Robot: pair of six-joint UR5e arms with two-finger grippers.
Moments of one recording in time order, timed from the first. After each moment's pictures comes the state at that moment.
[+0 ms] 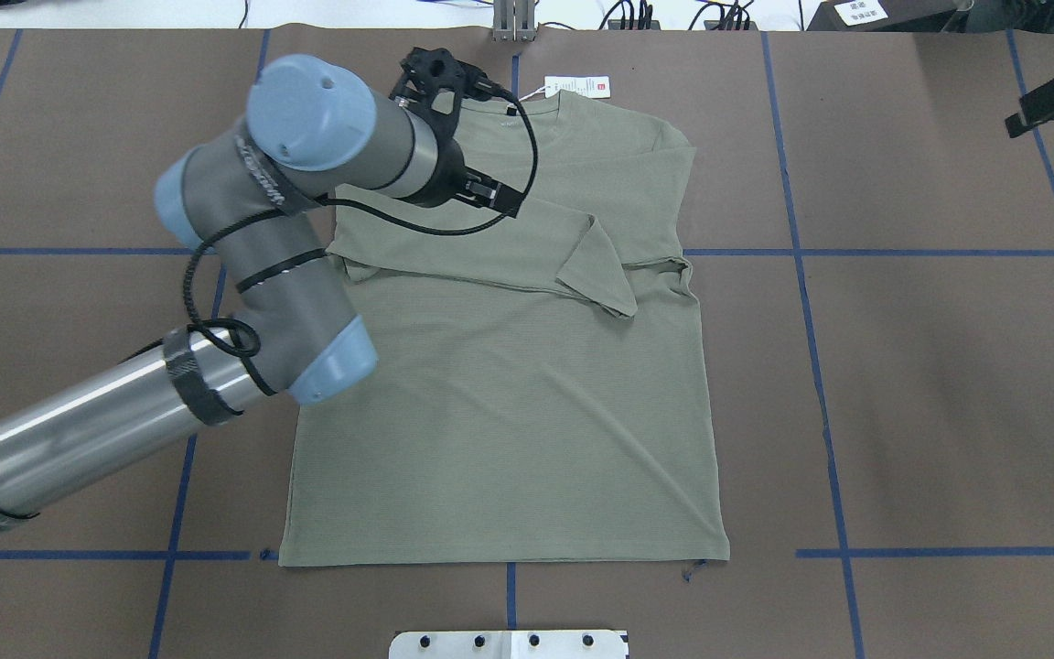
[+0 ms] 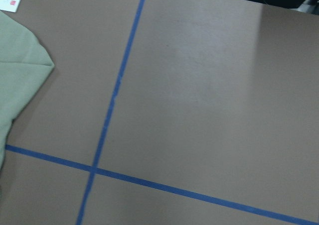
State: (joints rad) left arm -0.72 -2.30 -1.54 -2.02 -1.85 -0.72; right arm 1.27 -1.31 1.83 -1.49 2.24 0.41
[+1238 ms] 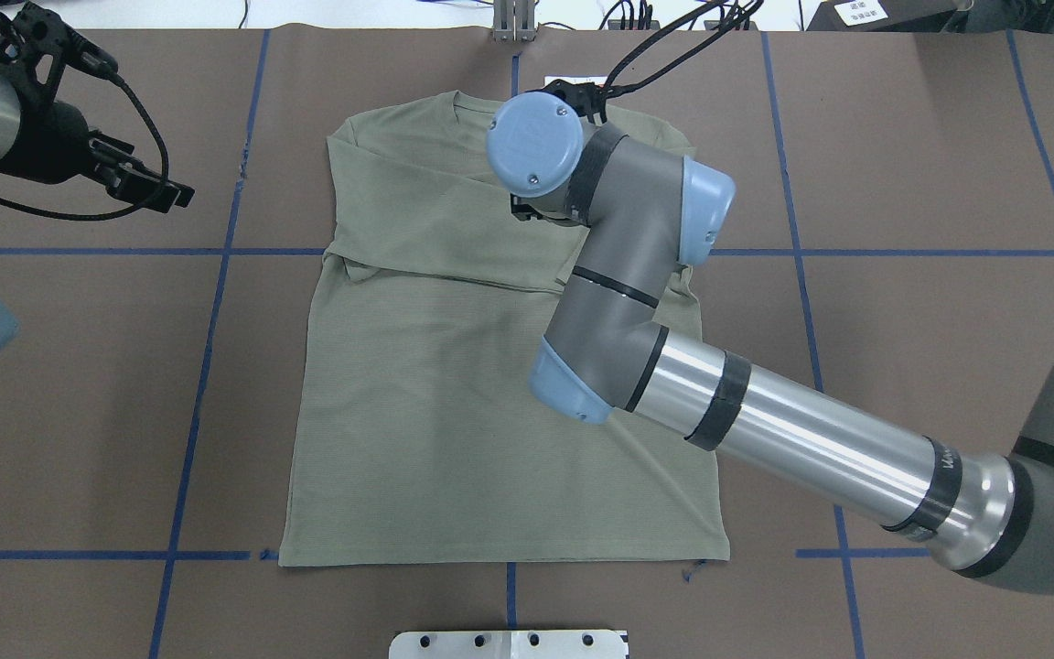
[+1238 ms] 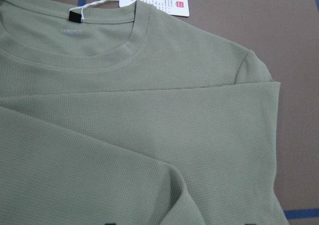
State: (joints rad) left arm -1.01 -1.82 -1.84 -2.06 -2.11 -0.39; right arm 0.58 -0.63 1.32 -1.65 1.52 1.11
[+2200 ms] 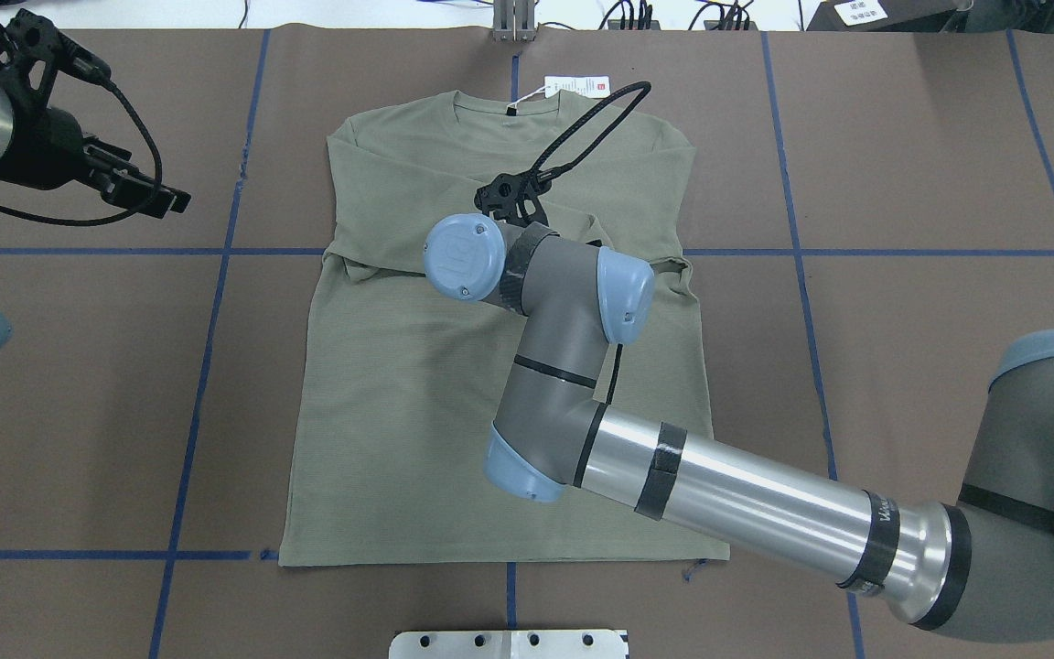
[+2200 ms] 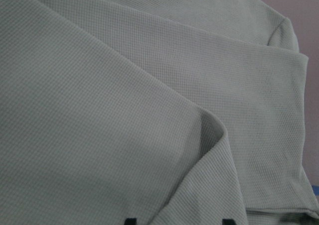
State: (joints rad) left arm -1.01 -1.81 -1.84 -2.07 -2.12 -0.40; right arm 0.47 -0.61 1.22 -1.71 1.38 1.03
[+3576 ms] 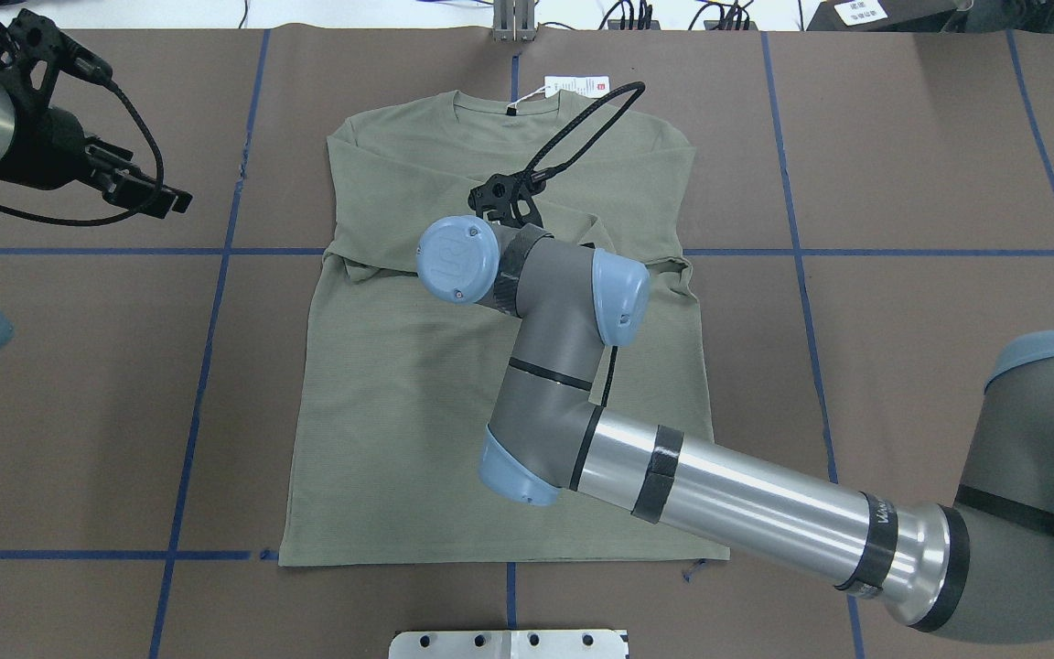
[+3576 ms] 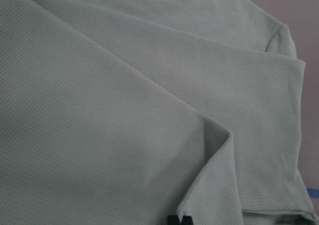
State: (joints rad) left arm -1.01 -1.81 -1.84 -2.07 -2.12 -0.40; right arm 0.49 -0.62 1.26 -1.72 1.38 1.02
